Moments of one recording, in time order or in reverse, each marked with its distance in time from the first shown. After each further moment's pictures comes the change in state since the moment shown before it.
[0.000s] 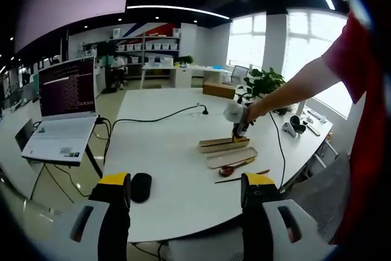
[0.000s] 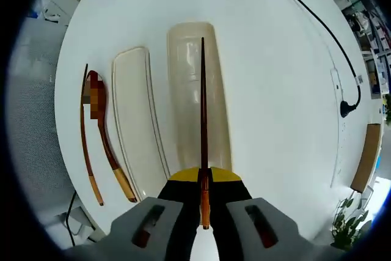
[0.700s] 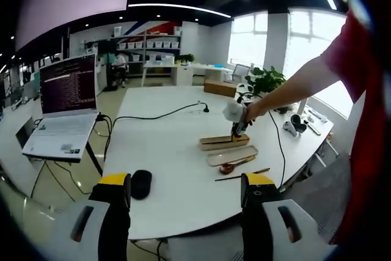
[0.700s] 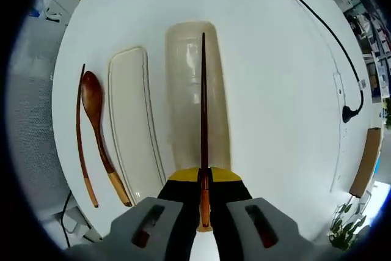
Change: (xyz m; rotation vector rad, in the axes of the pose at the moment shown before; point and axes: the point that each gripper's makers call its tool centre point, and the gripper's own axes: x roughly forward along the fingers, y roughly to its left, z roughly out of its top) left arm -0.002 0.000 -0.007 -0.008 0.013 0.007; right arm 0.005 -0.001 0.002 -0.065 0.005 -0.029
